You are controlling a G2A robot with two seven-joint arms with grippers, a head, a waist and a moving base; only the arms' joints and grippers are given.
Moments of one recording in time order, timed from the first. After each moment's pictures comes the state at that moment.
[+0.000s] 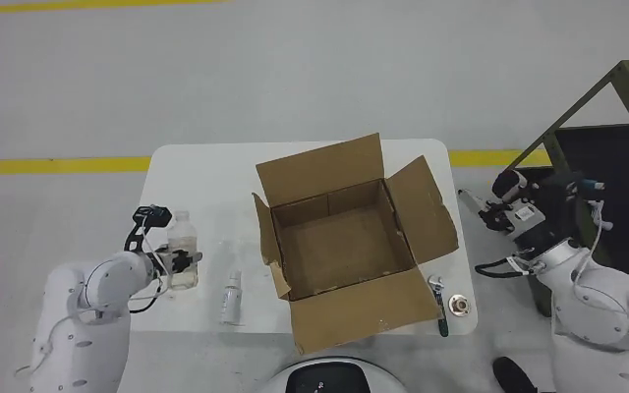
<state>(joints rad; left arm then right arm) 1.22 -1.20 -1.72 -1.76 1.00 -0.15 -1.33 -1.39 -1.22 1.88 -1.96 -0.68 -0.46 0.58</state>
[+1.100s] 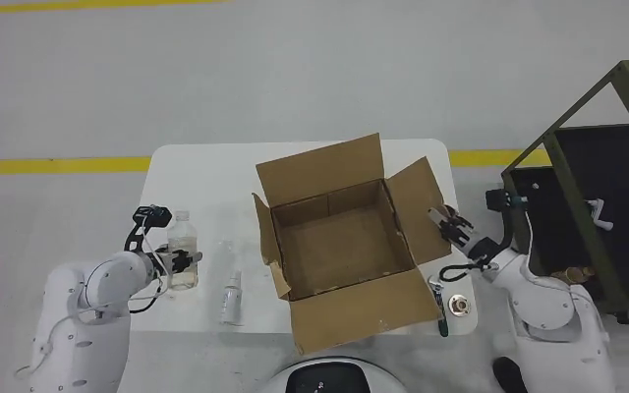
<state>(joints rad) 1.22 -1.20 -1.72 -1.76 1.00 -0.15 -1.33 -1.39 -1.21 1.70 -1.81 -0.43 -0.14 0.71</state>
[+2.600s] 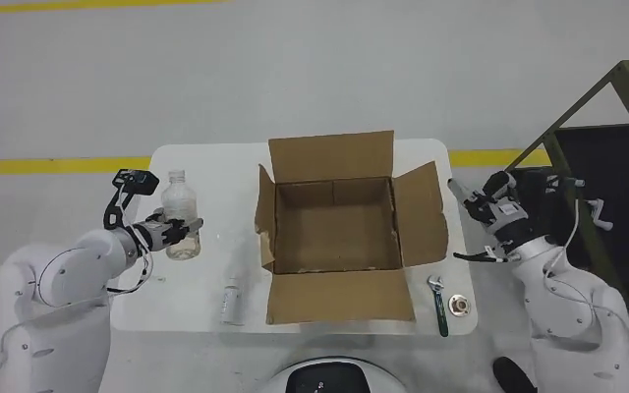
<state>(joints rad) 1.15 -1.17 -1.75 -1.94 0.84 -0.13 -1.35 -1.39 -1.18 1.73 -1.99 -0.76 -0.19 0.45</state>
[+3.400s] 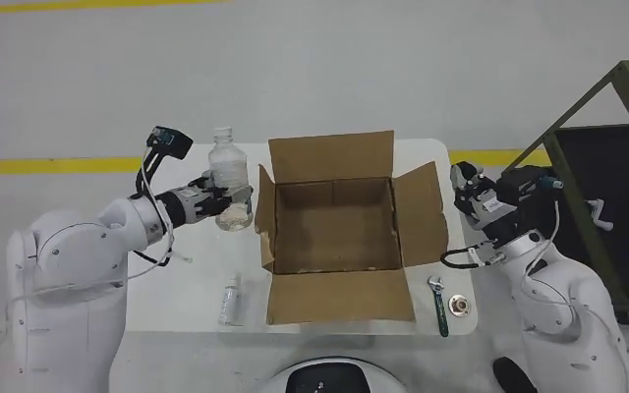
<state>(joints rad) 0.96 -1.17 -1.57 -1.96 0.49 -0.10 -1.26 -1.36 -1.17 1.67 -1.98 -0.96 -0.33 0.31</state>
